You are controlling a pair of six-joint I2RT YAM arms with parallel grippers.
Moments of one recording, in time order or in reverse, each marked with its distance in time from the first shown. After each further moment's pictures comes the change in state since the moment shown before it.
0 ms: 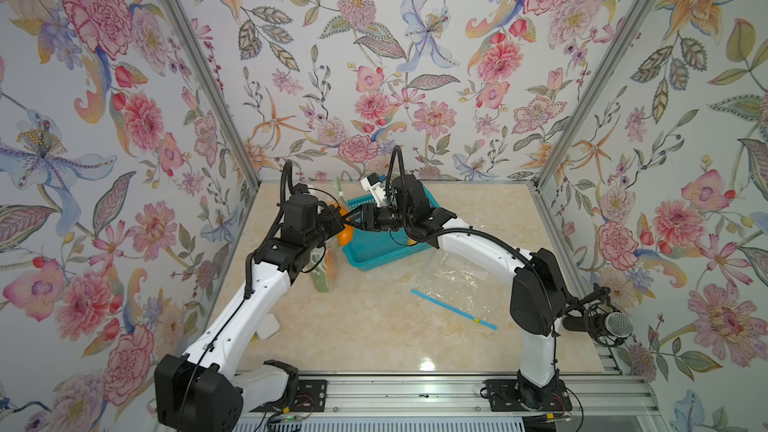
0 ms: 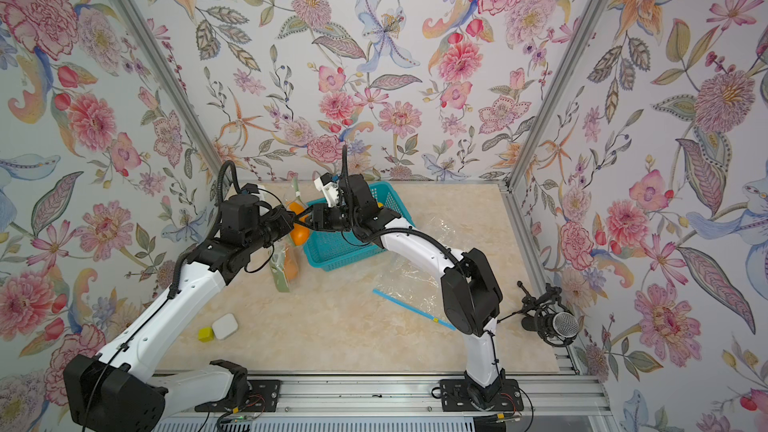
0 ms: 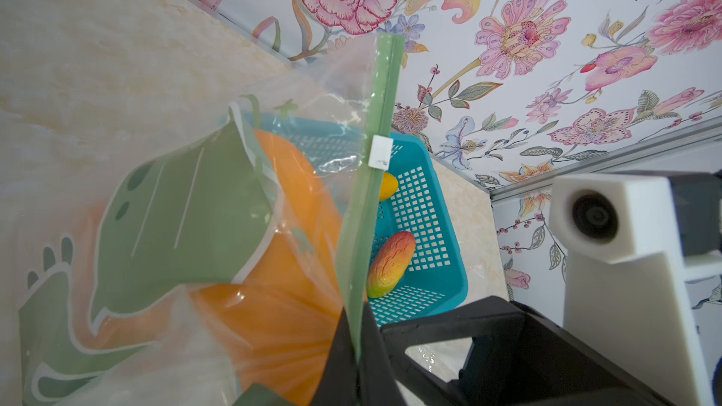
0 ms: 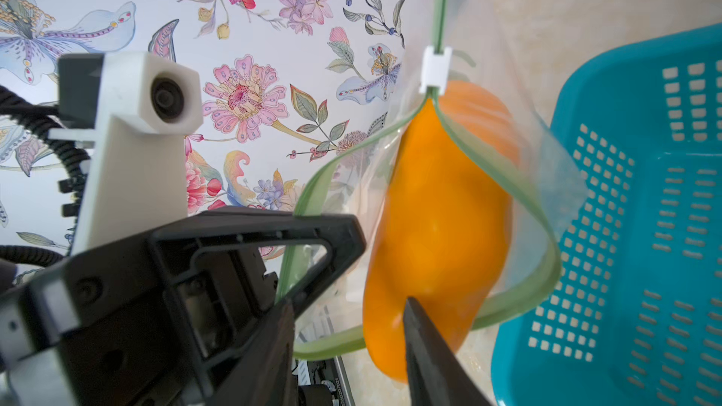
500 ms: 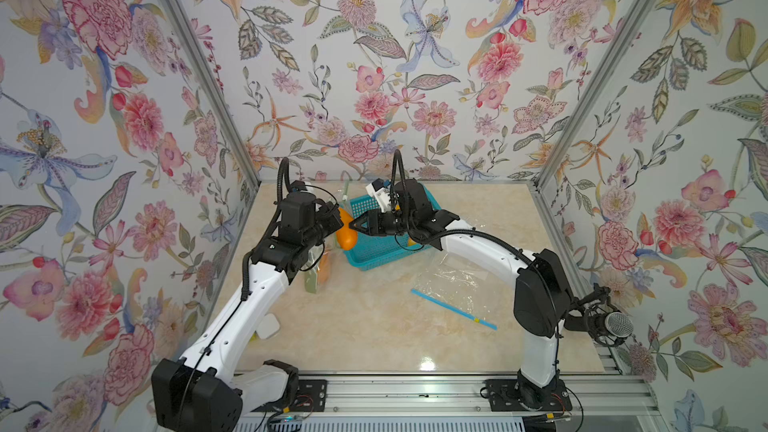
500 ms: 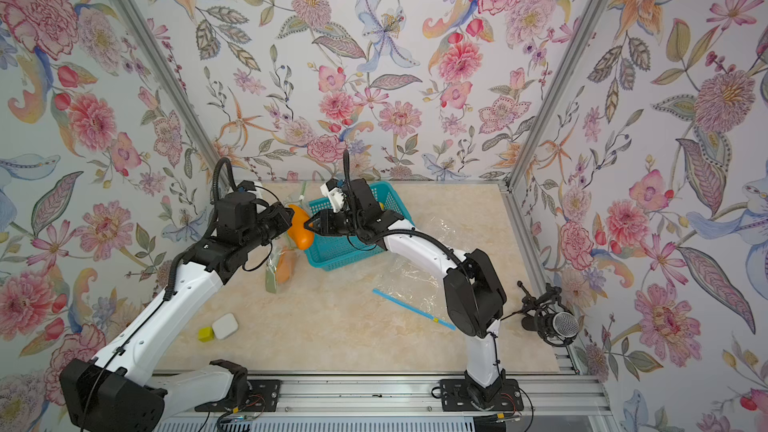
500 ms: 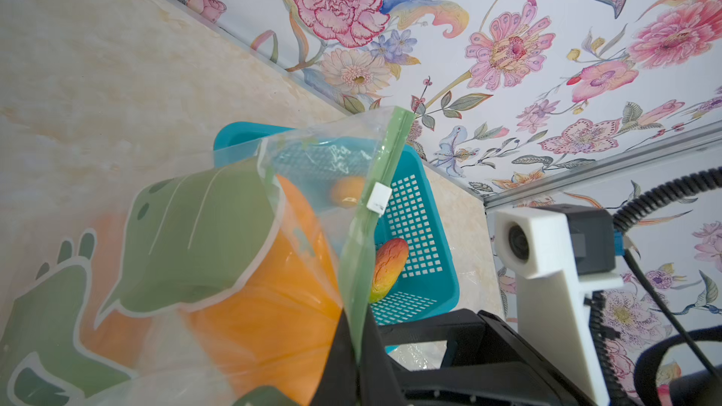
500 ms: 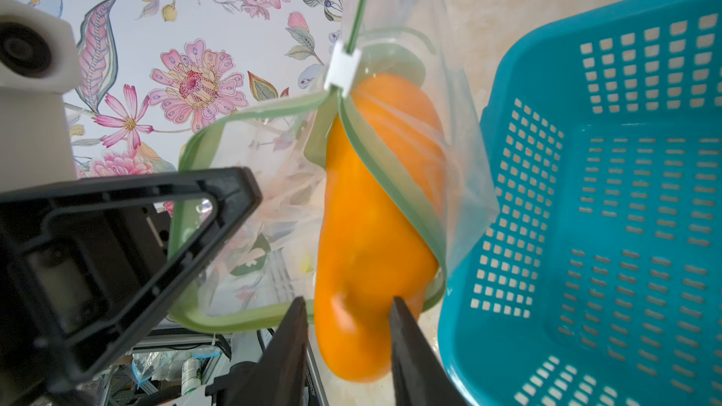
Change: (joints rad) left arm 0.005 -0.010 0.045 -0.022 -0.015 -0.003; right arm -0.004 -0.089 -0.117 -0.085 0.092 -0.080
